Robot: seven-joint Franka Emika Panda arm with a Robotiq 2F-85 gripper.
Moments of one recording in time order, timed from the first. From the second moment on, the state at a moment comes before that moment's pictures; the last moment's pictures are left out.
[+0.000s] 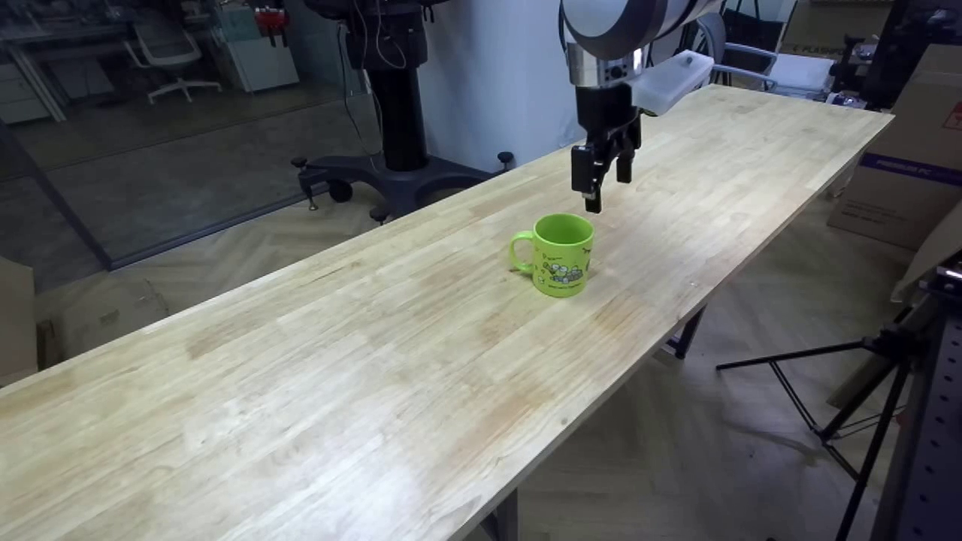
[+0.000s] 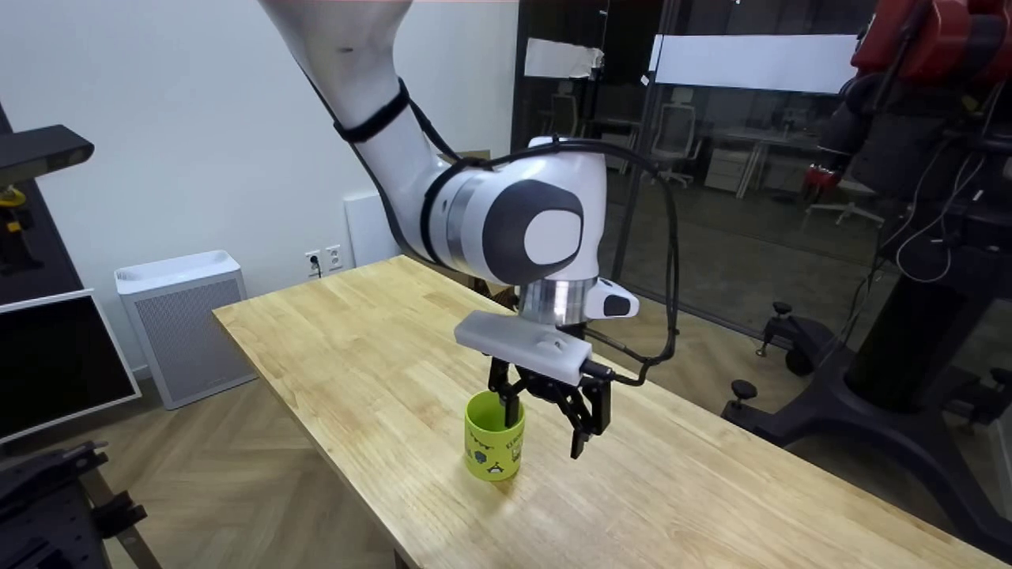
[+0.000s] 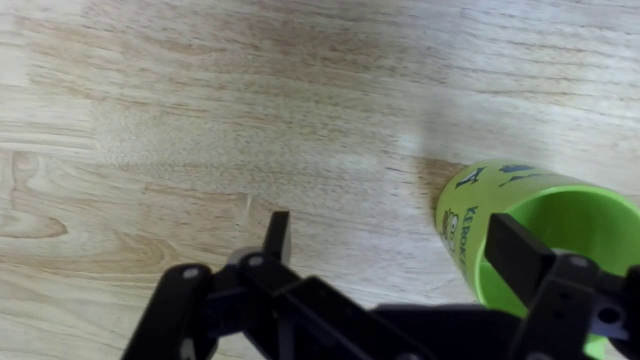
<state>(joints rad) -0.14 0.52 -0.10 -2.06 -0.15 2.49 -0.19</state>
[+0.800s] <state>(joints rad) -0.10 0.62 -0.08 -1.91 -0.25 2.48 -0.30</state>
